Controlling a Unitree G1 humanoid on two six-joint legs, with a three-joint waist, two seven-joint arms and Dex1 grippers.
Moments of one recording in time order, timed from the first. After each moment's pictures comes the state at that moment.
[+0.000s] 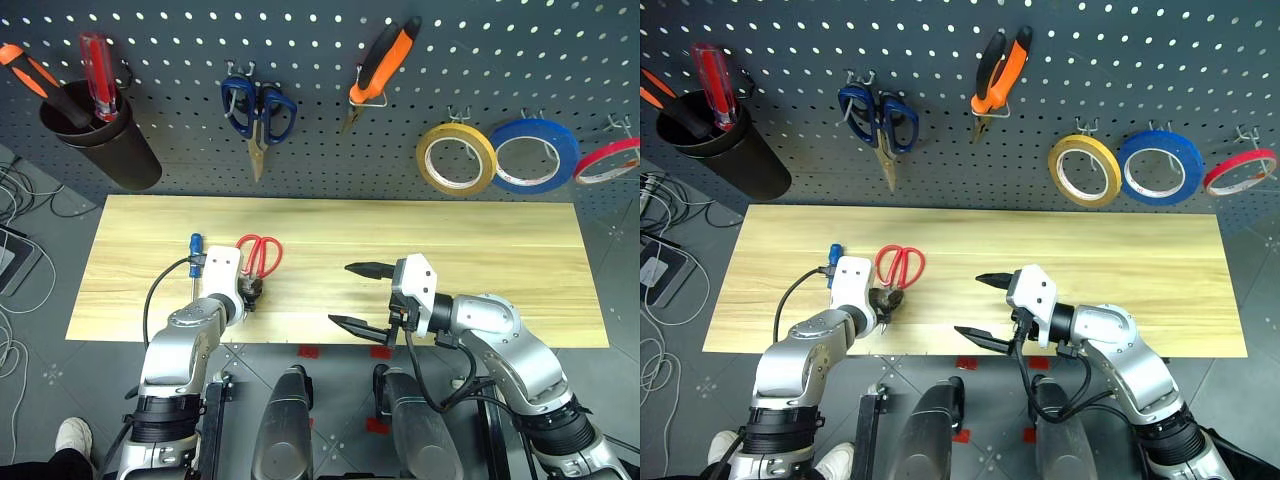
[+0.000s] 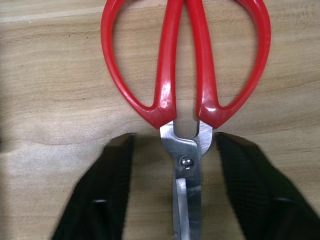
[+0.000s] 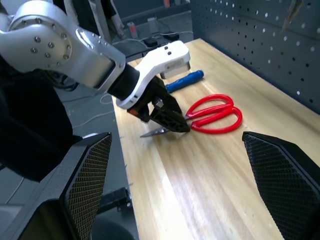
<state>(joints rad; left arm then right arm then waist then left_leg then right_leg) -0.27 0.34 0.11 -0.15 -0.17 0.93 -0.19 -0.28 -0.41 0.27 -0.41 0.30 0.38 0.81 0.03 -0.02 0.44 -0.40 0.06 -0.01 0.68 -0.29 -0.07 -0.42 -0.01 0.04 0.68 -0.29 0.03</state>
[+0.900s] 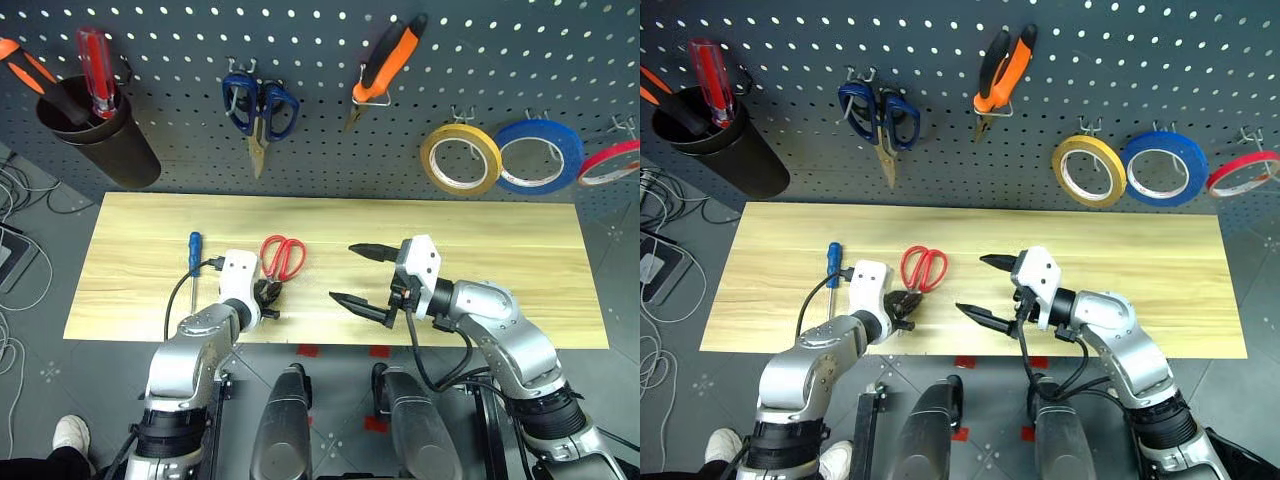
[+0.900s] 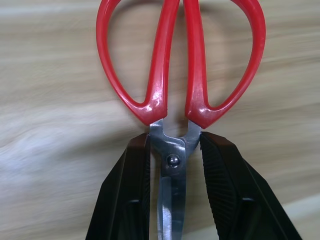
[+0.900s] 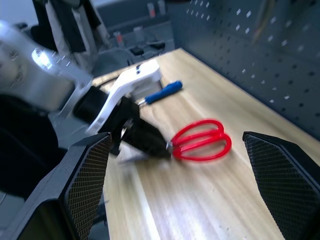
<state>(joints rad) -0.18 0.30 0.05 -0.35 -0.23 0.90 -0.27 -0.32 -0.38 0.20 -0.36 0.35 0.37 0.80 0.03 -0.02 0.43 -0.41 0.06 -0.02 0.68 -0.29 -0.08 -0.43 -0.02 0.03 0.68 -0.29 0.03</state>
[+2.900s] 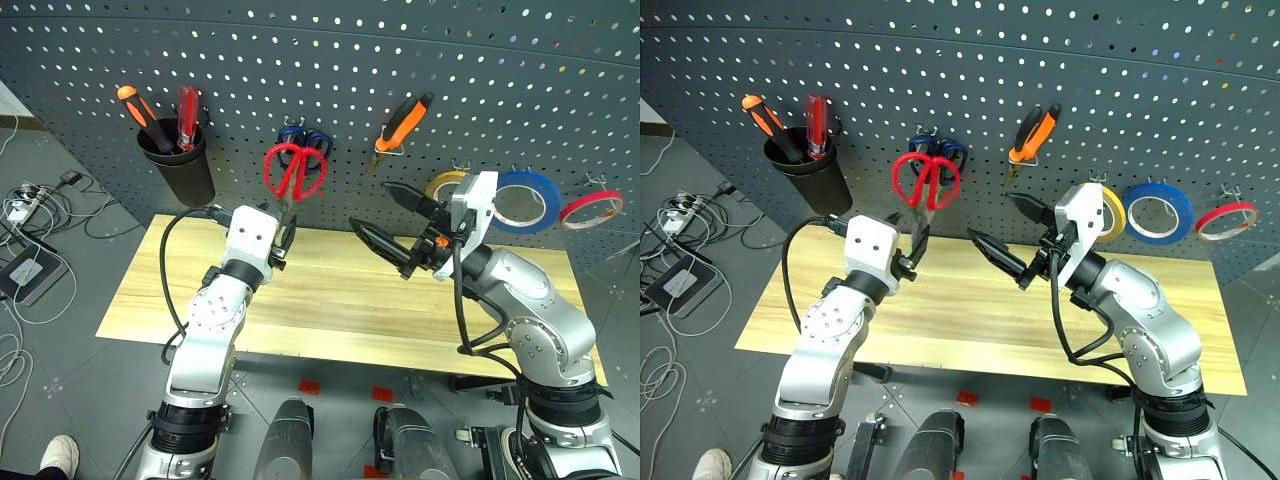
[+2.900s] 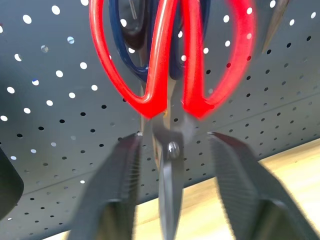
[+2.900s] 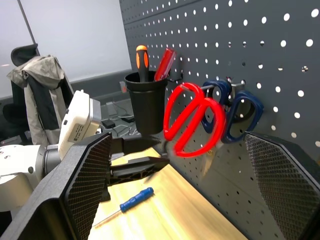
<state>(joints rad) -0.25 0.27 -0.03 -0.35 0.05 0.37 -0.21 -0.41 -0.35 0.03 -0.49 0.60 0.53 0.54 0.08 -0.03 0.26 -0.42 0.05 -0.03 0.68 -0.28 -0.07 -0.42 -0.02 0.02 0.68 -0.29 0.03</state>
